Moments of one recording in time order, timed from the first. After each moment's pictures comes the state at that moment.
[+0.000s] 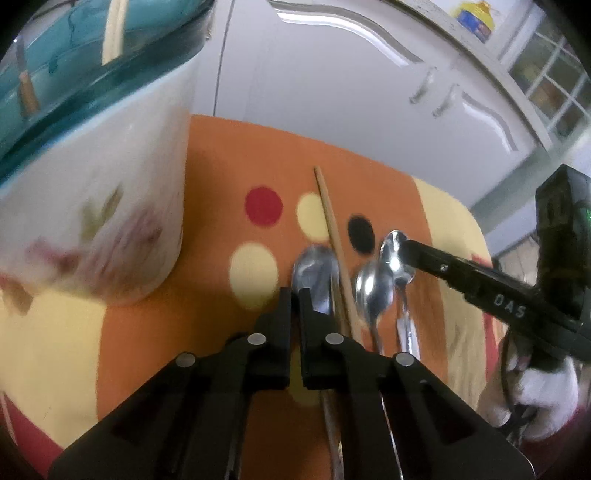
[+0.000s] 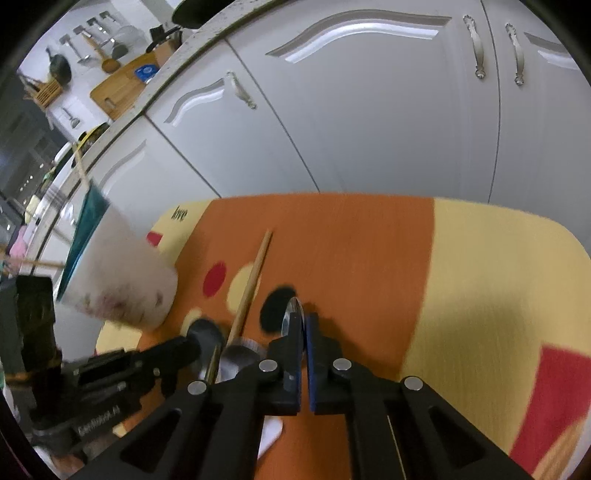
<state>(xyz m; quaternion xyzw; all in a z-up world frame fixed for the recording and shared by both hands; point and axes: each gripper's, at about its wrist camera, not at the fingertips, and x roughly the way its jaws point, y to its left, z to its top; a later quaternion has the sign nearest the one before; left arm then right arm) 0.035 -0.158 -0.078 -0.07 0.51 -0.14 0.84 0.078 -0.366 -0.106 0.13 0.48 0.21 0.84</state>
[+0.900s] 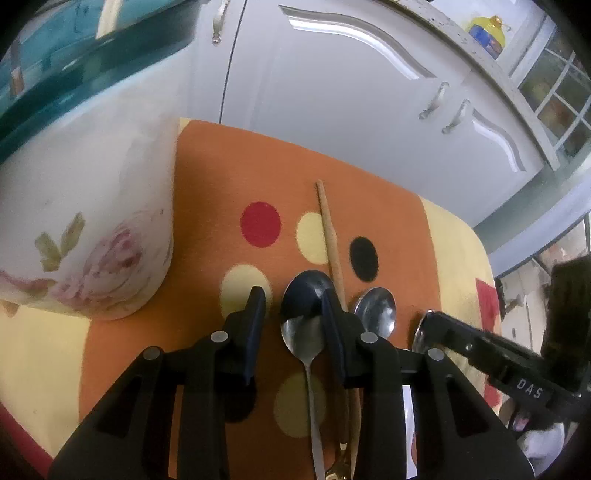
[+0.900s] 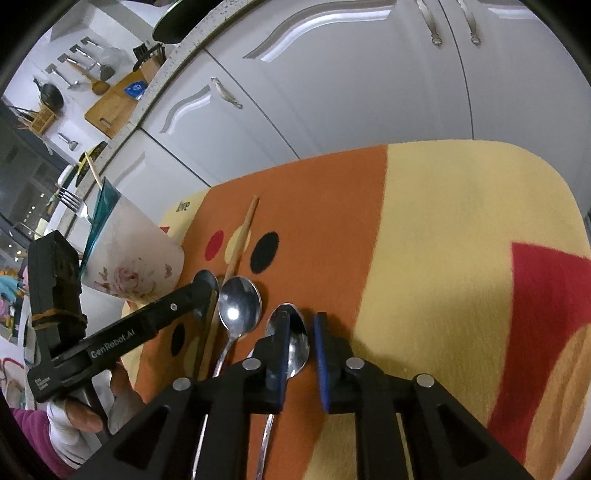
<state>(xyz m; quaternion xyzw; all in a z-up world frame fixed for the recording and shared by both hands) 0.049 -0.163 -0.084 -0.10 0.49 -0.12 0.86 0.040 -0.397 -0.118 0.20 0.48 0.21 0.83</state>
